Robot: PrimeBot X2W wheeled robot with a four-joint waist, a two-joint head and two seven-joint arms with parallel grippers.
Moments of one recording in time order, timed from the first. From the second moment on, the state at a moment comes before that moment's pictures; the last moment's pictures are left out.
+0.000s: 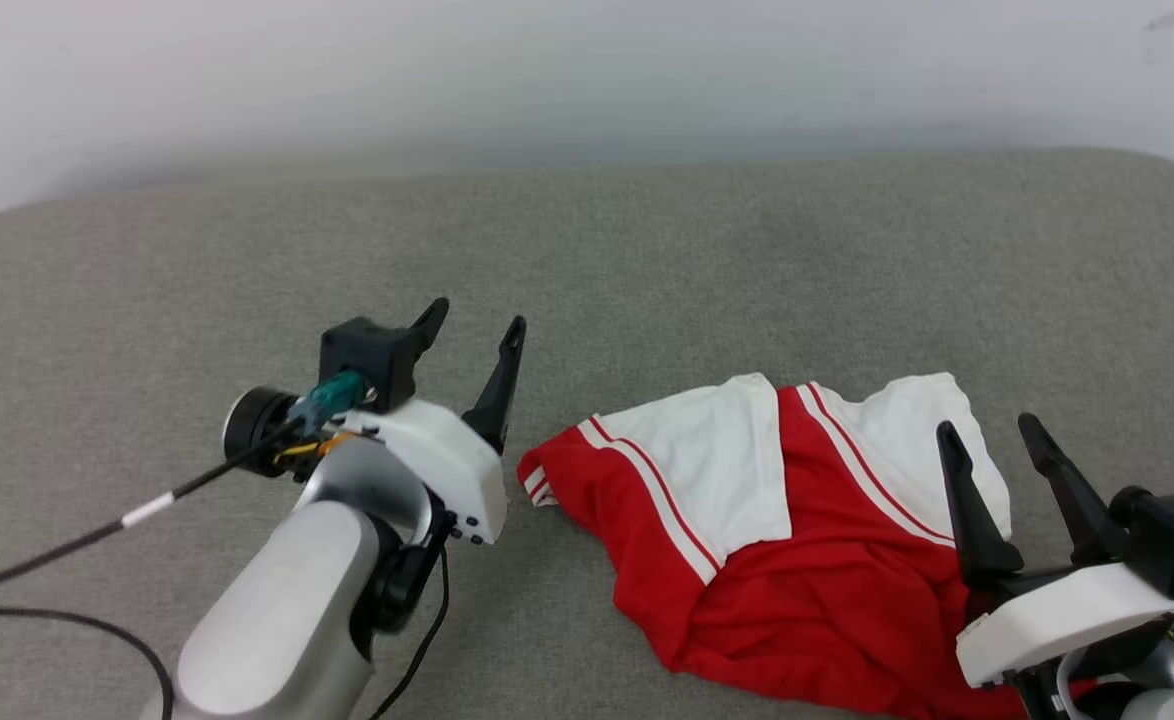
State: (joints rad) left arm -0.45 0.31 -0.52 0.16 -0.50 0.14 0.04; right arm 0.02 -0.06 -0.01 -0.14 0.19 0.13 0.07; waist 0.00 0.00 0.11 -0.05
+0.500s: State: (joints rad) left arm -0.69 0.34 -0.69 0.47 -0.54 -0.08 0.49; right arm -0.05 -0.05 0.02 -0.15 0.21 0.13 0.06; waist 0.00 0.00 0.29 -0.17
